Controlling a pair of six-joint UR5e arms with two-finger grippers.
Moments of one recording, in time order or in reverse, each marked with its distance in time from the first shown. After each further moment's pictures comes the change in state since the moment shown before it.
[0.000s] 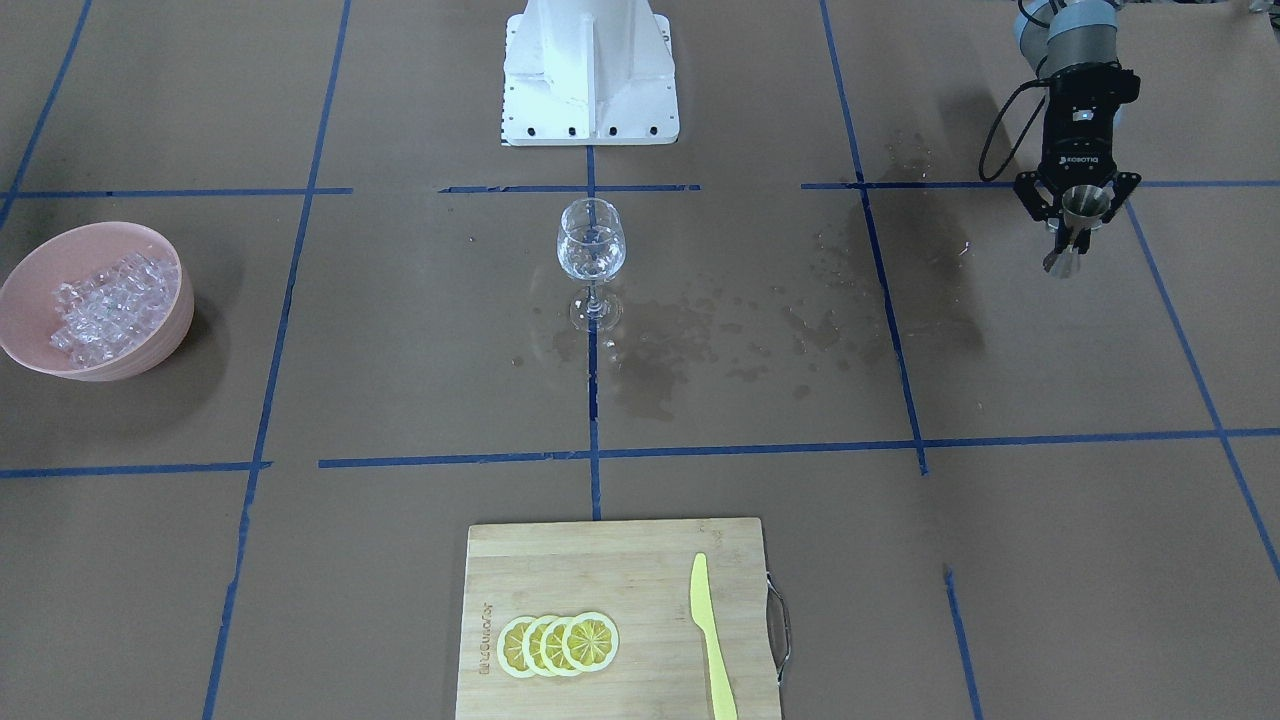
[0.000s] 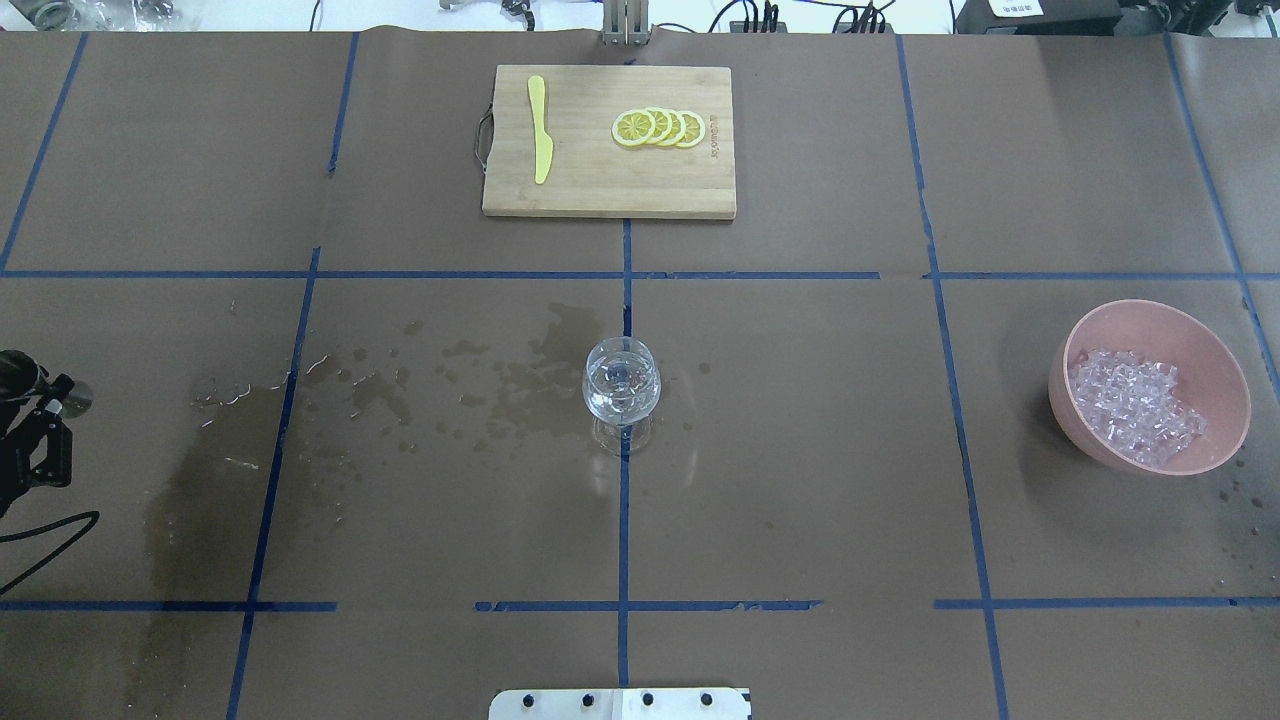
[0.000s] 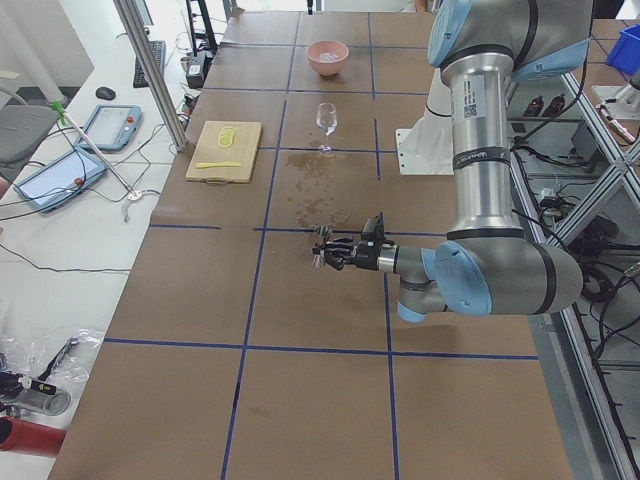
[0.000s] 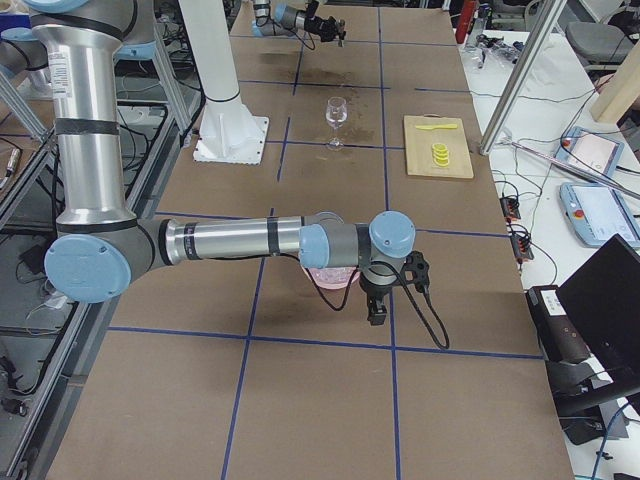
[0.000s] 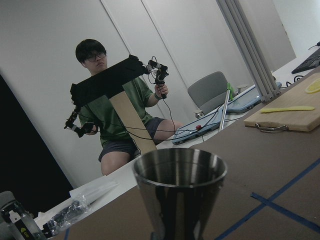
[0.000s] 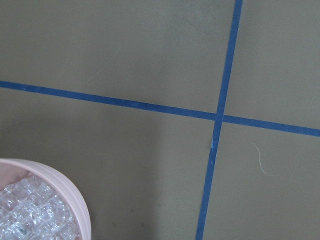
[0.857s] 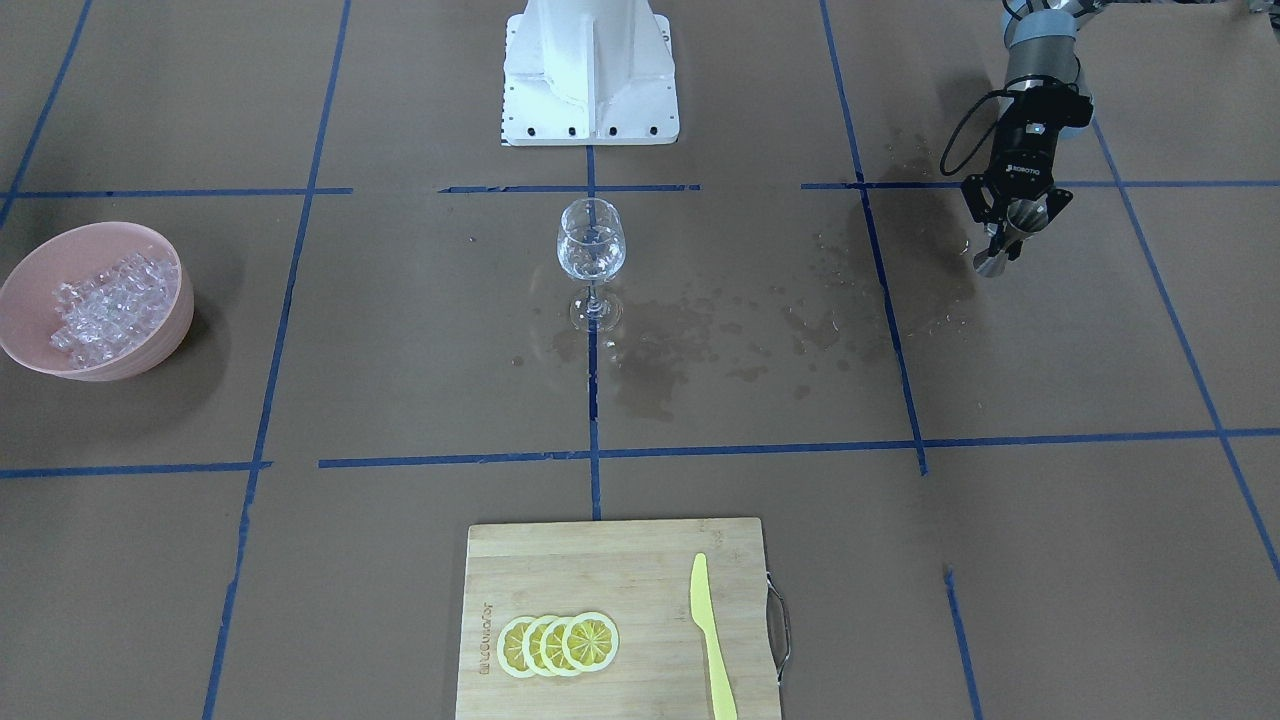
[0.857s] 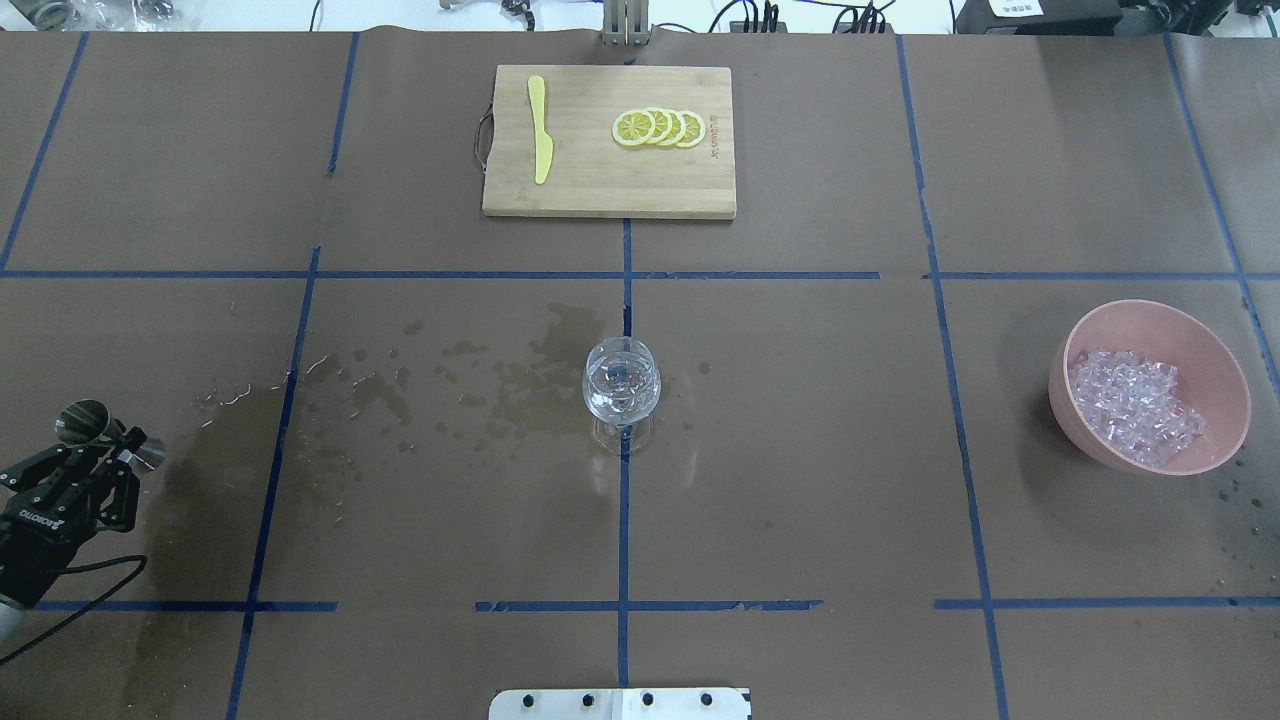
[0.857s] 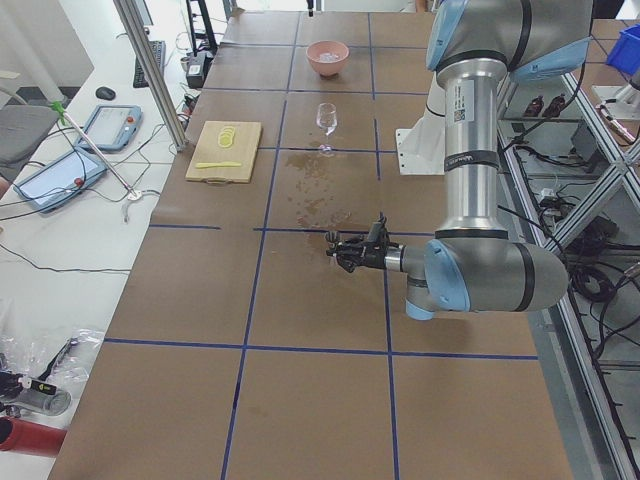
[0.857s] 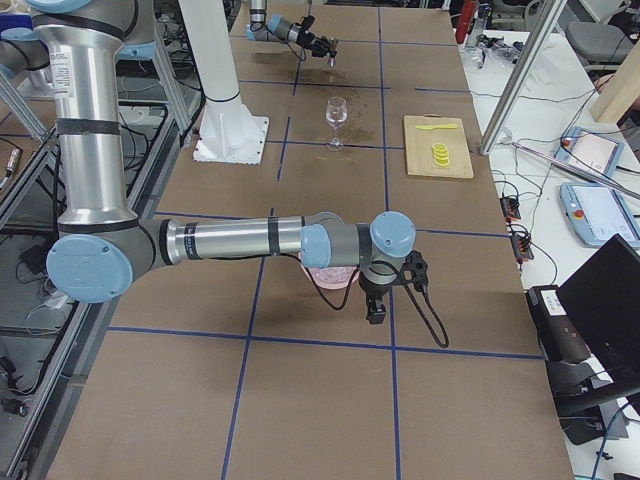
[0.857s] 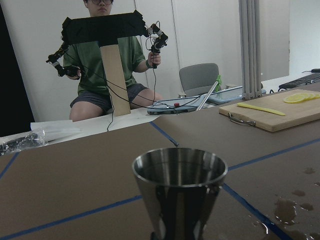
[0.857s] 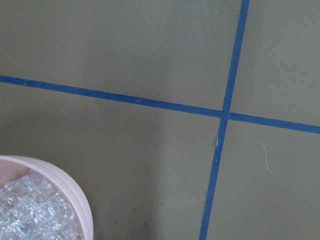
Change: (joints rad) left arm 0.110 -0.050 0.045 0.111 0.011 -0.279; right arm -0.015 0.000 -0.002 -0.001 0.000 0.000
